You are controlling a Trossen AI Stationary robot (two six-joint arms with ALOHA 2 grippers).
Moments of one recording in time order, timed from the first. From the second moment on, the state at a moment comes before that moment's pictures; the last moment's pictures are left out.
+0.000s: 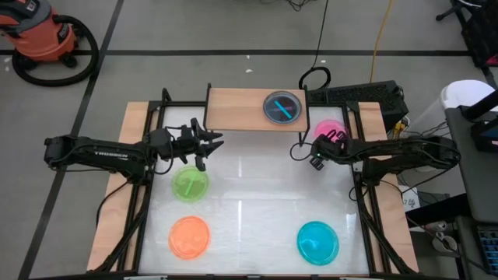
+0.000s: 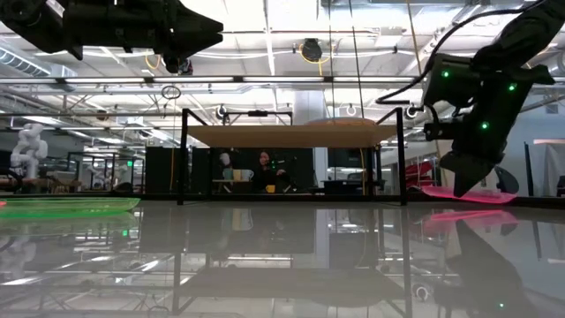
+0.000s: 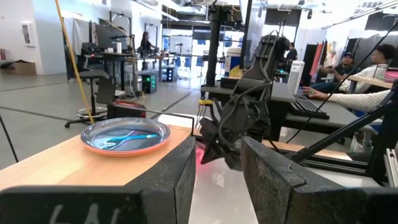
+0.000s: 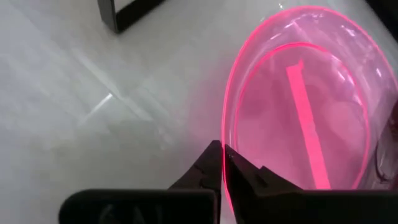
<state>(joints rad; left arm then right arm) 0.13 0.98 0.41 0.68 -0.05 -0.06 -0.28 1.13 0.38 -0.54 0.51 0.42</state>
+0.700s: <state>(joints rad) 0.13 0.98 0.41 0.68 -0.05 -0.06 -0.23 0.81 0.38 -0.57 0.52 0.43</state>
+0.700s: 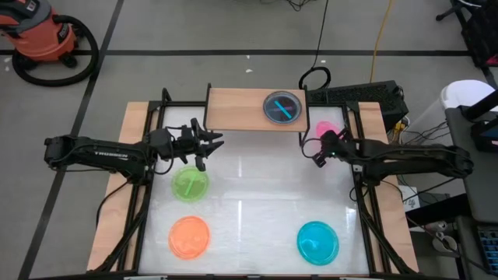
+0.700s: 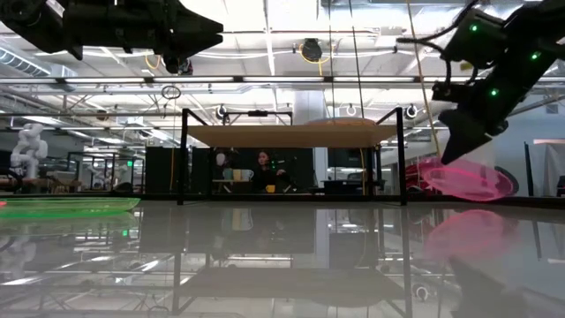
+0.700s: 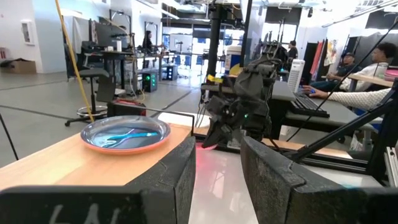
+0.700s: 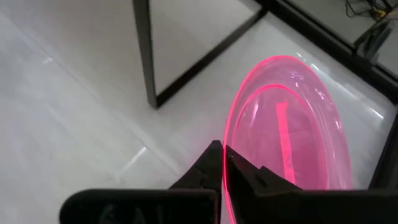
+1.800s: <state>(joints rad) 0.13 0.98 0.41 0.65 -0.05 -0.08 -0.04 0.61 0.44 -0.57 0.07 0.49</state>
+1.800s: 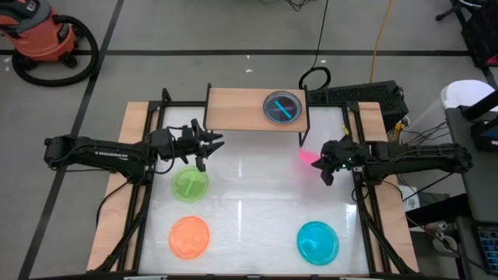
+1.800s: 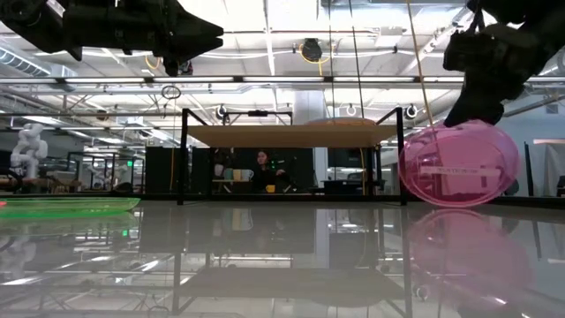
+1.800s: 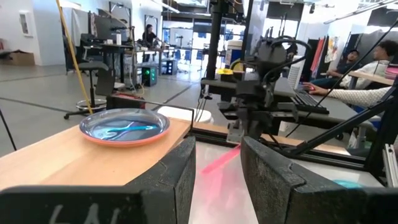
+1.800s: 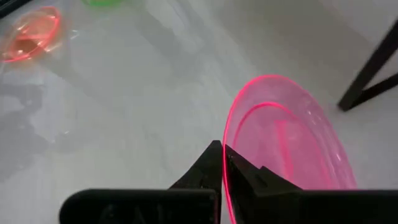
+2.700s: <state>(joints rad) 0.13 0.75 0.41 0.54 0.00 -0.07 -0.11 1.09 0.67 0.36 -0.14 0.03</state>
